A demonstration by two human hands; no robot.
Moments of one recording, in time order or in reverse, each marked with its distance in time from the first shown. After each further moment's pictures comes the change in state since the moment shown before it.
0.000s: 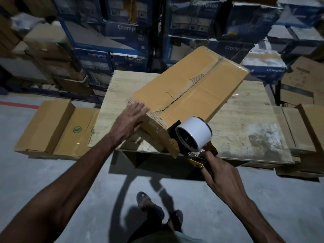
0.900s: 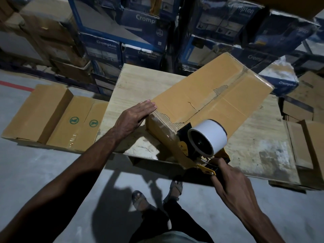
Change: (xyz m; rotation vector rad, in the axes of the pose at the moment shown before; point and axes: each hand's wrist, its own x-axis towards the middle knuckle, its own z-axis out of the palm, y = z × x) left_hand 0.018 -0.085 0.003 -0.259 0.244 0.149; right_hand 0.069 -0.053 0.000 -0.037 -0.097 0.069
